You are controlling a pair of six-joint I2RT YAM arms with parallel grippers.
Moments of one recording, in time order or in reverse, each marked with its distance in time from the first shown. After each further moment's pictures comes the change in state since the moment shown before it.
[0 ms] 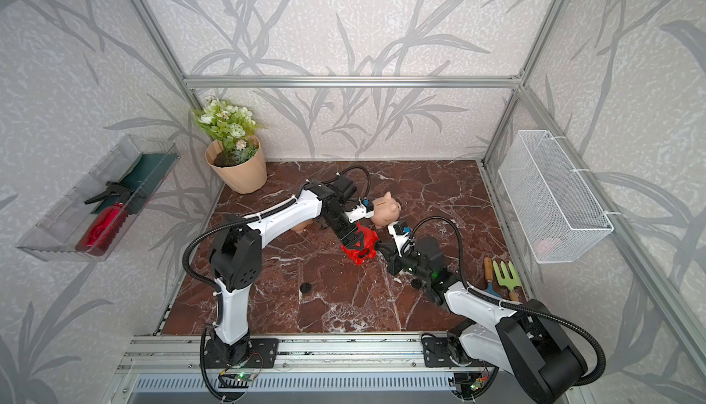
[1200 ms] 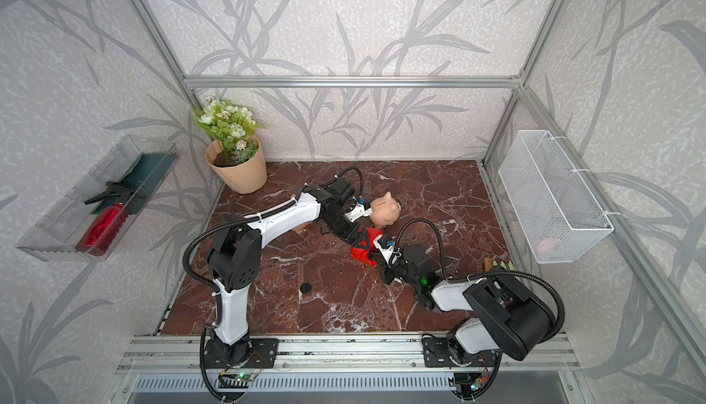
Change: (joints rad) left arm 0.014 -0.005 -0.054 0.078 0.150 -0.235; right arm 0.116 0.278 -0.041 0.259 0.119 -0.257
